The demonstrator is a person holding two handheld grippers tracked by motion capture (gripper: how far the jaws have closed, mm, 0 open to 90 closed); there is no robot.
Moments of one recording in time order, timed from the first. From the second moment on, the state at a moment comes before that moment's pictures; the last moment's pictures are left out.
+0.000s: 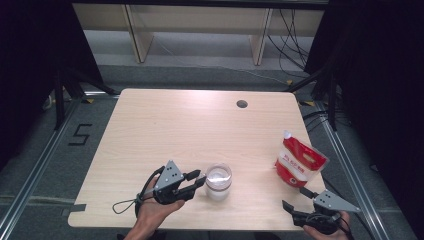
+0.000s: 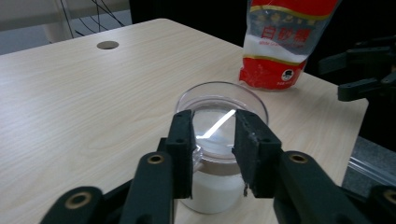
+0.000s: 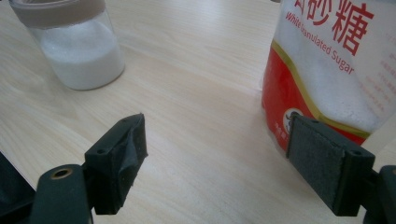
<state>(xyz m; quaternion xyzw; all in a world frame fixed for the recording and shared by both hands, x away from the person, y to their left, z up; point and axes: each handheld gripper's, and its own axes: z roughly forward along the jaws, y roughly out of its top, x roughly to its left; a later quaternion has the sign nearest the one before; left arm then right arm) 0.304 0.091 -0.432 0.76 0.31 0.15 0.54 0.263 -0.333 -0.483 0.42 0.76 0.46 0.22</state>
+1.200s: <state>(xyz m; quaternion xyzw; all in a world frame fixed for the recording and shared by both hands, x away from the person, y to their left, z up) 0.275 0.116 -0.474 0.79 0.34 0.12 0.49 0.263 -0.327 -0.485 0.41 0.76 0.46 0.21</state>
